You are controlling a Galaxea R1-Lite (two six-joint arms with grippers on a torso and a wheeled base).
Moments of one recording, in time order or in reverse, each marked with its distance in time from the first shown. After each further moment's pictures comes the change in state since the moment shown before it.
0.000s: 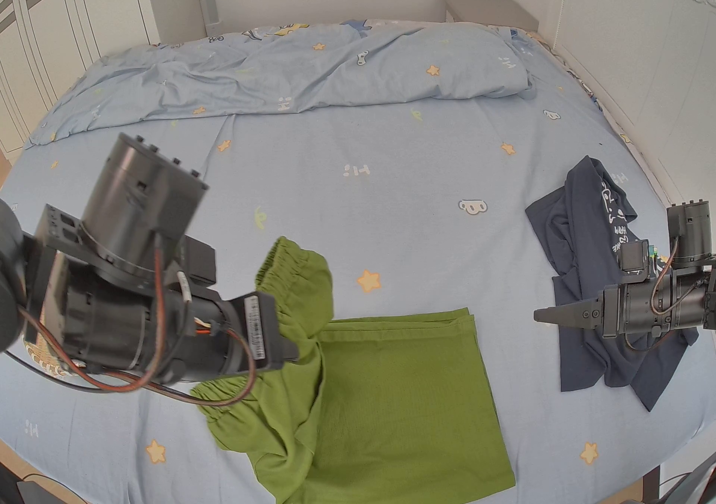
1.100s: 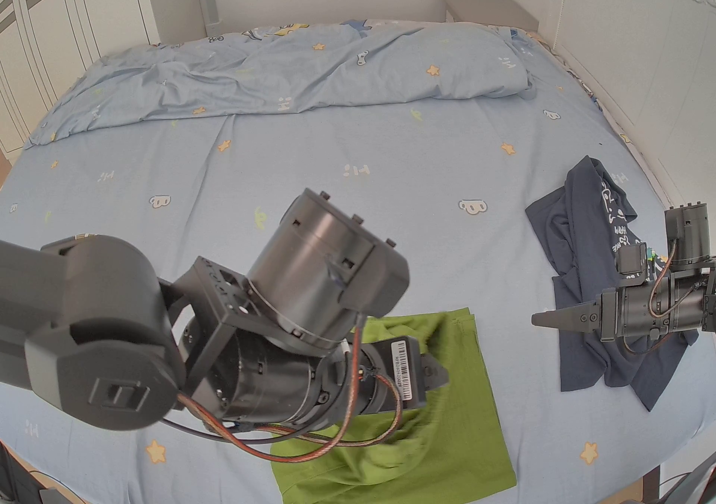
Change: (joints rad) left arm -0.212 0.234 -0.077 -0.154 0.029 -0.085; right arm 0.008 0.005 0.008 -0.003 -0.001 -0.002
